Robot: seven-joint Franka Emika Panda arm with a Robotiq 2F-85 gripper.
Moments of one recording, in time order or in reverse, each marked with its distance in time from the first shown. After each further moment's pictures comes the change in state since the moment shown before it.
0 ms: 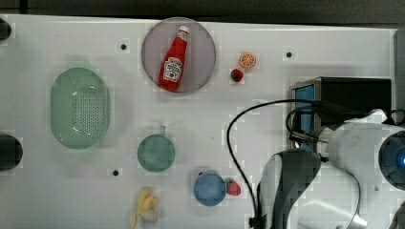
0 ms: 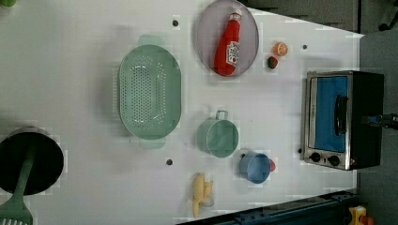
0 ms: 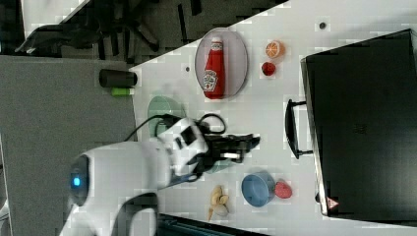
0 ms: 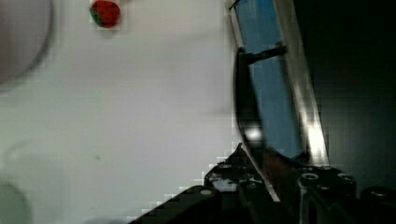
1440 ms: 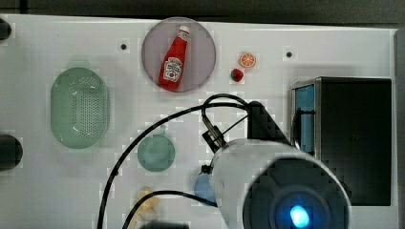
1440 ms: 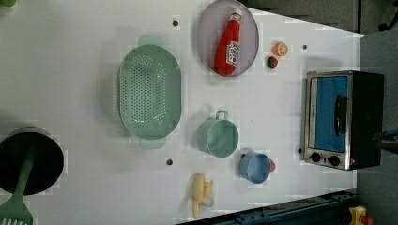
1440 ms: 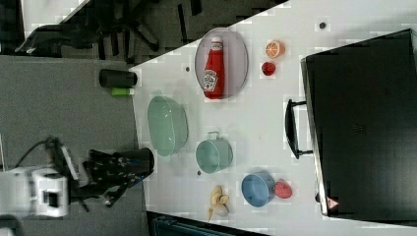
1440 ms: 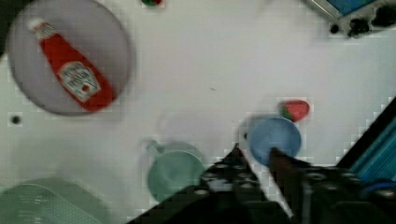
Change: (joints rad) arm 0.067 -0.261 0.322 0.141 0.093 -0.495 1.029
